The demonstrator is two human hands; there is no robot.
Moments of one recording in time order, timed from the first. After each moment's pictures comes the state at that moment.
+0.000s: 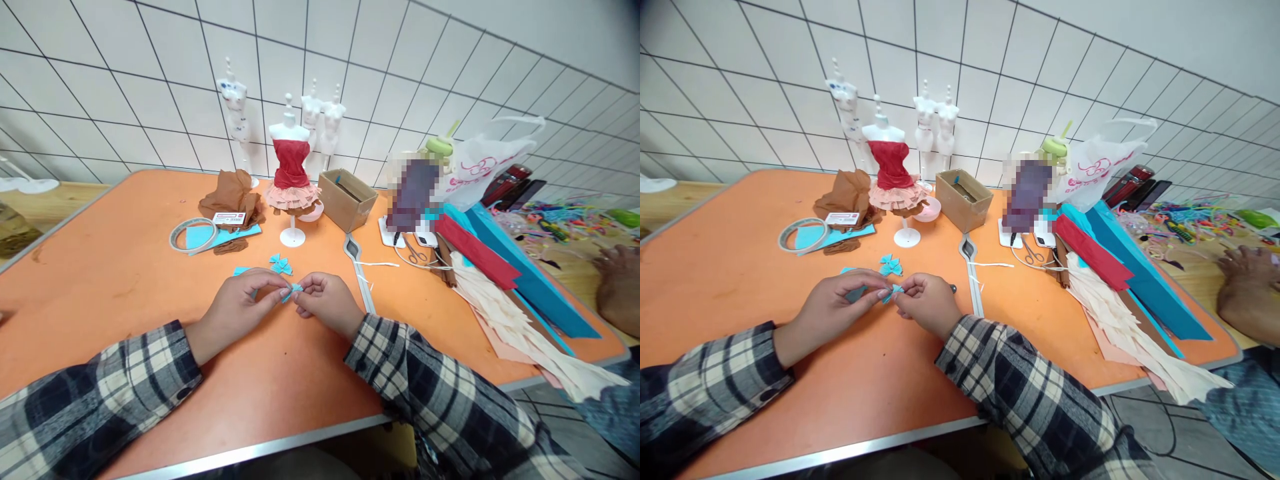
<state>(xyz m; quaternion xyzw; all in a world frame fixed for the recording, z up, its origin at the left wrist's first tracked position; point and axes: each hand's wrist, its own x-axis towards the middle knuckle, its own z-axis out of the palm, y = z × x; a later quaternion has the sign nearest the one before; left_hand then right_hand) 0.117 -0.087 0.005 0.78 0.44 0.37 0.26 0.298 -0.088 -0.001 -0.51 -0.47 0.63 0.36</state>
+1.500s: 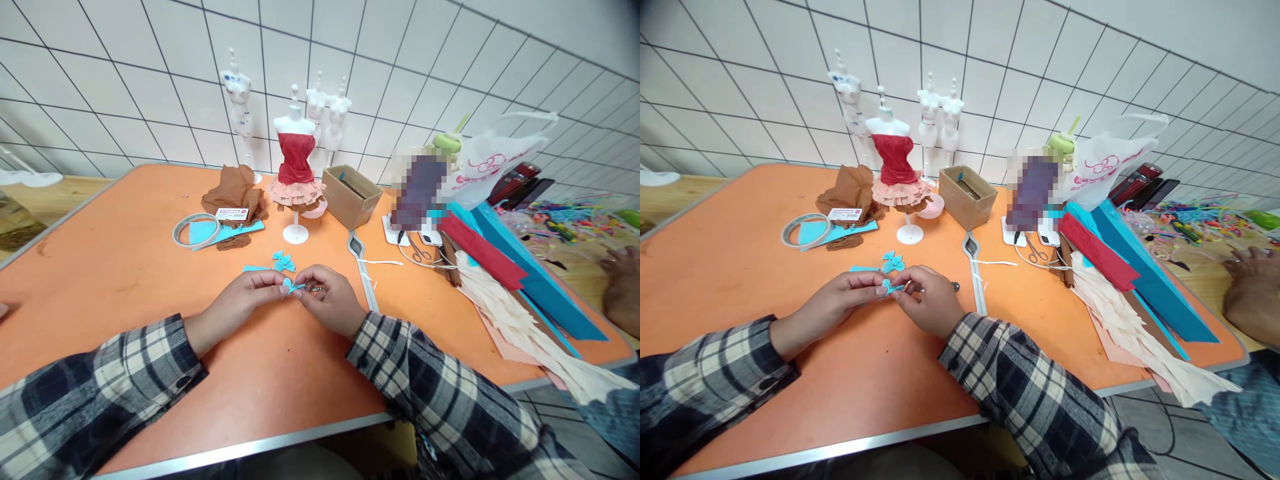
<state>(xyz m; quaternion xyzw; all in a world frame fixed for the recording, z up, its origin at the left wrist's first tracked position) 0.113 -0.078 -0.004 0.62 0.42 0.33 0.57 0.308 -0.087 -0.009 -0.41 -0.72 0.38 0.42</state>
